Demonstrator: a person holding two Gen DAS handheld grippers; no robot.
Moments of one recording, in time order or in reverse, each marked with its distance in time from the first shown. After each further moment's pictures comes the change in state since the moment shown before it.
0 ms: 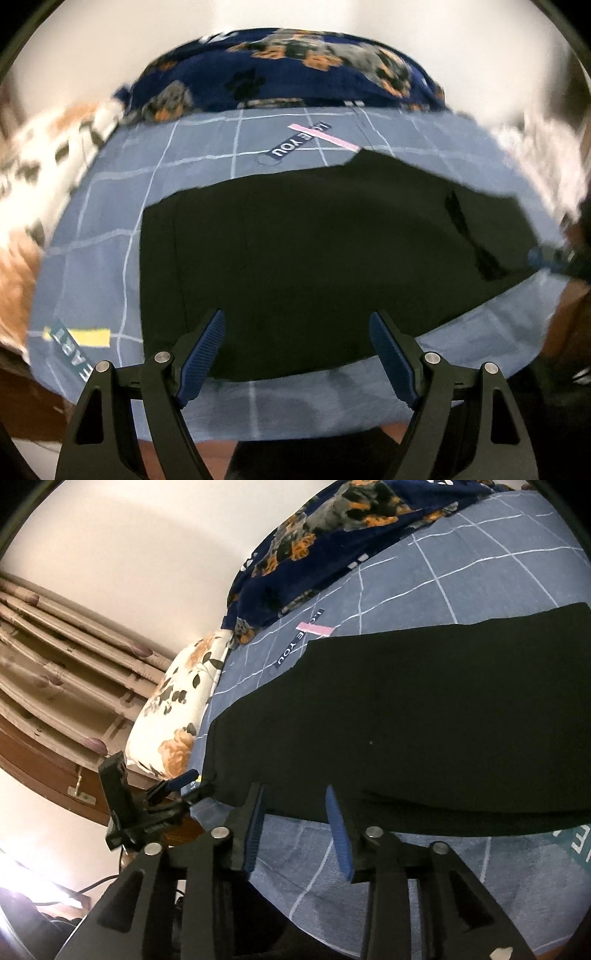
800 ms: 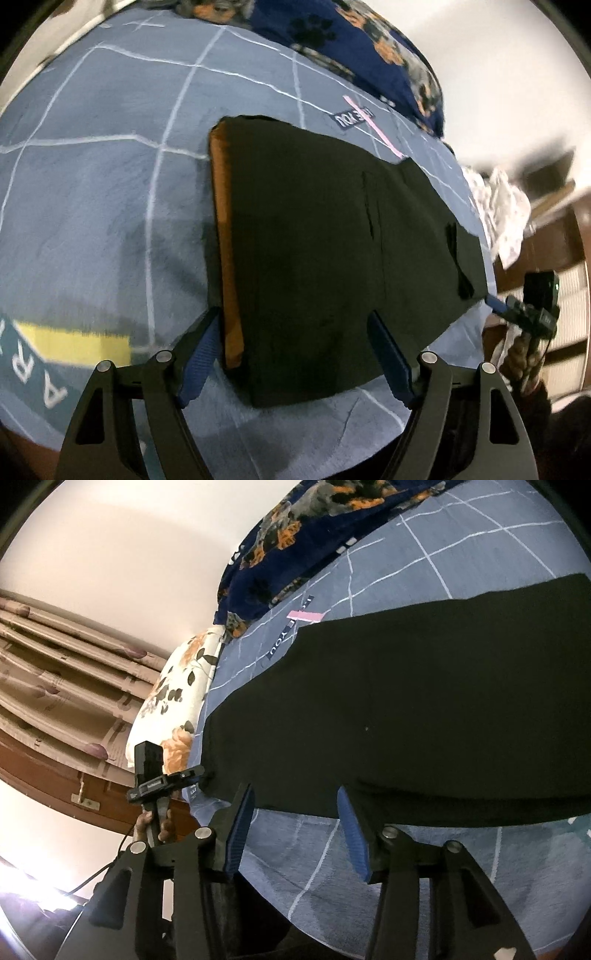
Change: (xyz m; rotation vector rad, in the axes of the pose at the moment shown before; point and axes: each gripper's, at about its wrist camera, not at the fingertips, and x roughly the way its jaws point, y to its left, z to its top) left arm 0.055 0.139 0.004 -0.216 0.195 -0.389; right arm 0.011 -0.006 -0.006 0.059 0.035 0.003
